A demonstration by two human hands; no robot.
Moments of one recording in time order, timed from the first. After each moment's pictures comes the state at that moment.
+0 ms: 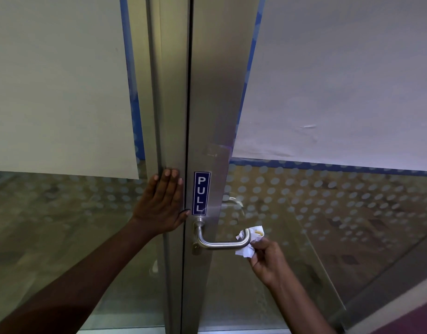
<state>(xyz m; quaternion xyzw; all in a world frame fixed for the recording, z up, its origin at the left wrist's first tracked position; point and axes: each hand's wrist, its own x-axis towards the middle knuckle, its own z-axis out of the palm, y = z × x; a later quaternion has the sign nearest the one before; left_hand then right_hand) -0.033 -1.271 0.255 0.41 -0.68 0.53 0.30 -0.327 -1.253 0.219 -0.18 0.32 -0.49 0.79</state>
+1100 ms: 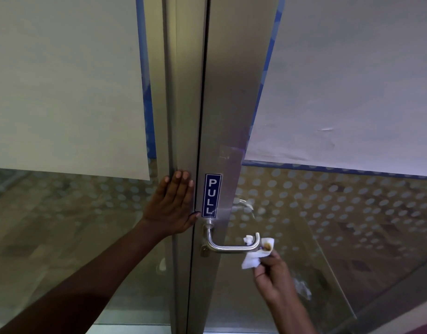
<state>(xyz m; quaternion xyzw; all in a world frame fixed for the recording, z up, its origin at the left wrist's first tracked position) -0.032 -1.272 0.255 0.42 -0.68 0.53 0.30 -0.311 -1.226 0.211 -0.10 0.28 -0.55 0.78</state>
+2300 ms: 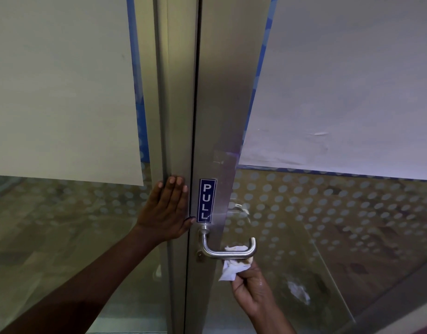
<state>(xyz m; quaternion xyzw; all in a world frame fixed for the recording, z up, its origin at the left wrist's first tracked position) -0.032 -1.272 0.255 0.42 -0.67 0.53 0.30 -0.288 -1.226 0.188 -0.02 0.25 -0.49 0.83</state>
